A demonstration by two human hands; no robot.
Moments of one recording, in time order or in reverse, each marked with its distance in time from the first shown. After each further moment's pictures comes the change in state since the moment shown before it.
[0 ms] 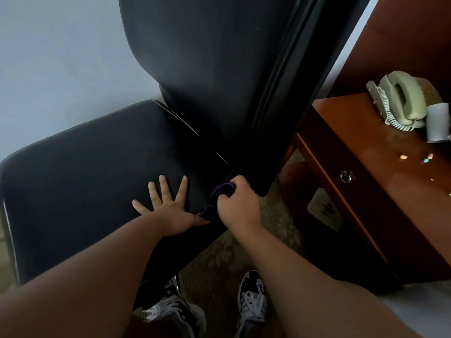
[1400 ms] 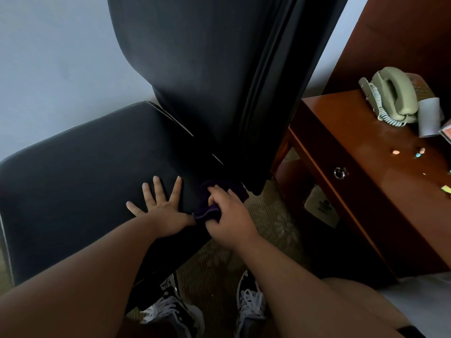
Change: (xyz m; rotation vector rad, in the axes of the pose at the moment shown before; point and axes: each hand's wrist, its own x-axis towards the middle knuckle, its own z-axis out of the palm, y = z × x) left_hand 0.005 -0.004 0.005 -0.015 0.030 0.020; right_hand -0.007 0.043 0.012 -0.068 -0.193 -0.422
